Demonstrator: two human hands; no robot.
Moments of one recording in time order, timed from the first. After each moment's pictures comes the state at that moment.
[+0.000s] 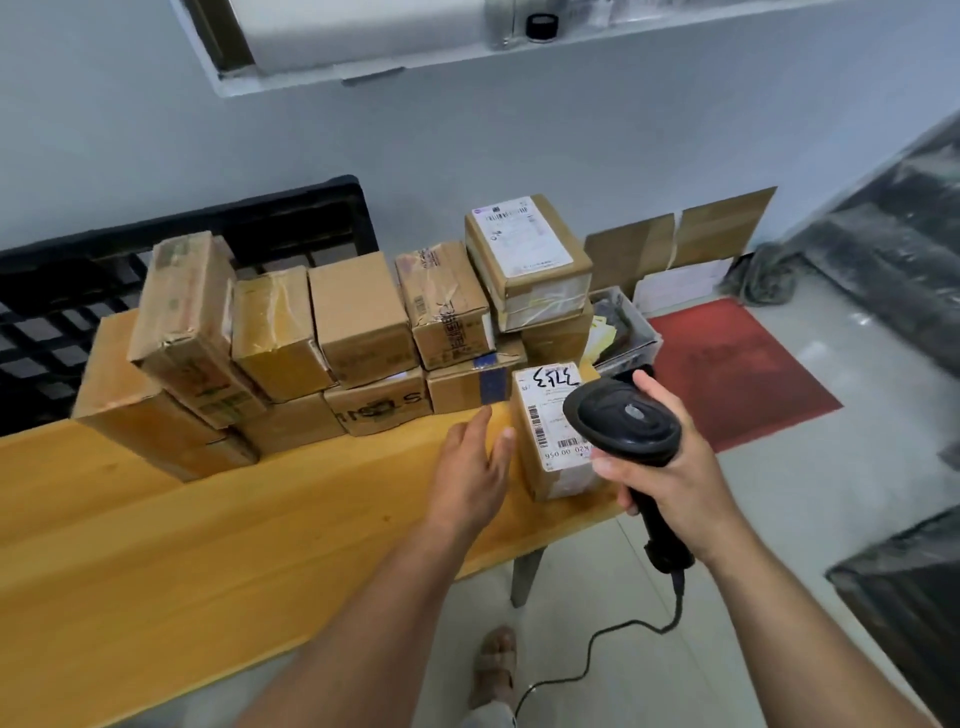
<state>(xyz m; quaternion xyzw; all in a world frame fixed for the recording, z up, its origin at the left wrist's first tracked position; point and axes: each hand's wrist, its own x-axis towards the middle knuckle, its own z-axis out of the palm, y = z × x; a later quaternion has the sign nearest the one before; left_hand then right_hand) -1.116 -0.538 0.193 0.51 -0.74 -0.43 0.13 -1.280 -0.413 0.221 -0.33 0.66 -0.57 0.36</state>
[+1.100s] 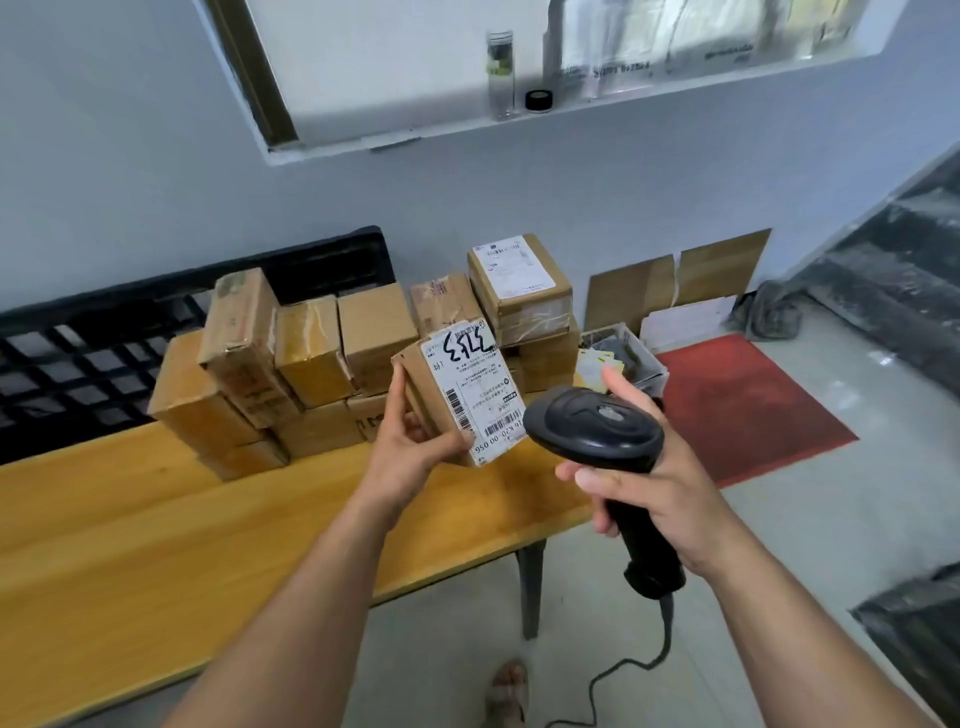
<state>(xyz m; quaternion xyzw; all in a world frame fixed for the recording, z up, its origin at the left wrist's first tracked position) -1.047 -0.527 0.262 0.43 -0.60 -0.59 0.31 -1.238 -0.364 0.294 -0.39 0.53 -0.58 0.47</state>
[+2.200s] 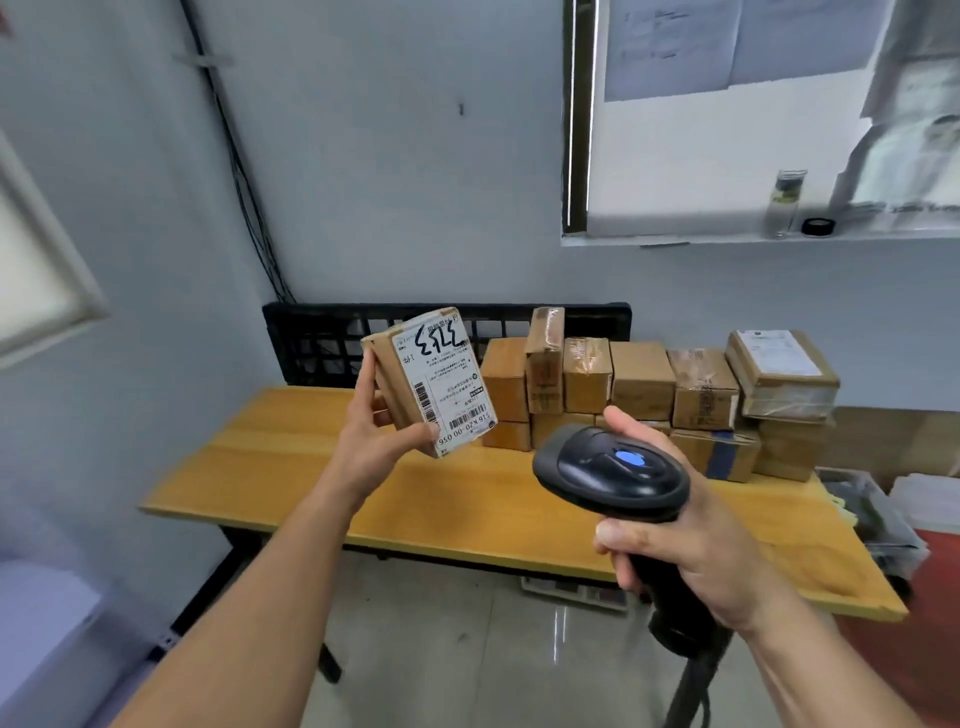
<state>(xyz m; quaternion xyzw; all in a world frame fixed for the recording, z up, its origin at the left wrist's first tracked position) -0.747 -0.443 0.355 0.55 -0.59 -0.35 0.49 -1.040 -0.340 0.362 -0.61 0.39 -0.46 0.52</state>
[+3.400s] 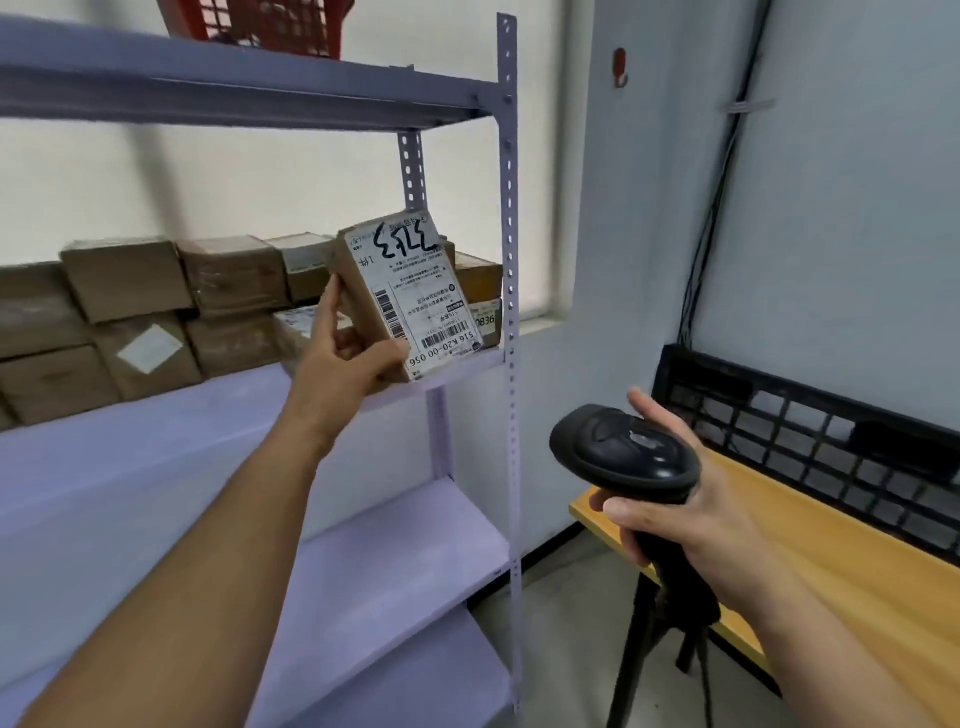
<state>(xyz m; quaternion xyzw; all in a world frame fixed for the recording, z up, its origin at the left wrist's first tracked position) -0.220 -0.236 0.473 0.64 -0.35 -0.07 0.68 -0.504 -0.375 0.418 -0.72 0.15 -0.31 0.61</state>
